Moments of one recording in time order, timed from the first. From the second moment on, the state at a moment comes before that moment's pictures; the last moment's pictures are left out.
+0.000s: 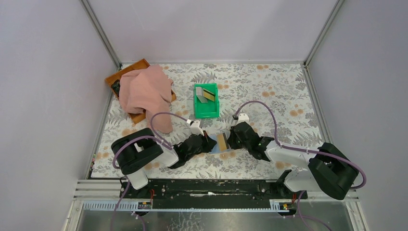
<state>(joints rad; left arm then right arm) -0.97 1.72 0.40 0.88 -0.23 -0.87 0.81 1.29 0.48 0.06 0.17 0.57</state>
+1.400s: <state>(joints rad) -0.97 1.65 0.37 0.83 -0.22 -0.86 0.81 1.29 0.49 -0.09 0.27 0.57</state>
